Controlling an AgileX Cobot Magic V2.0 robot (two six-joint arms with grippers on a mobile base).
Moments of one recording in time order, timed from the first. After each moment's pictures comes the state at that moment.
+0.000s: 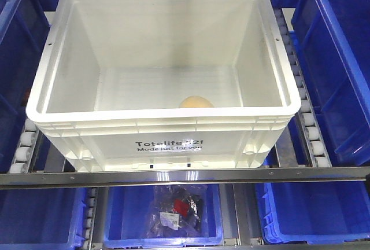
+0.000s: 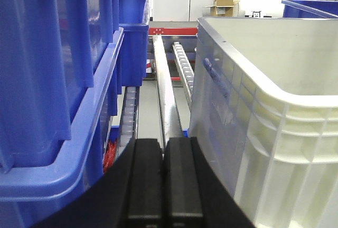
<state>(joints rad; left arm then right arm) -0.01 -0.01 0.03 0.10 0.04 -0.11 0.58 0.36 -0.59 -0.24 0.97 0.15</state>
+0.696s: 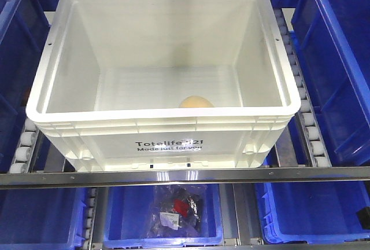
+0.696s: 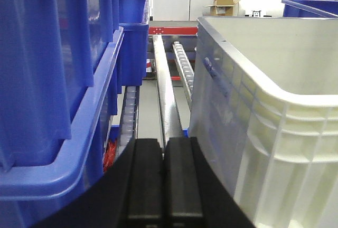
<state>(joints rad) -0.01 -0.01 0.03 0.10 0.04 -0.11 0.05 -0.01 0.03 -0.03 0.07 0.05</state>
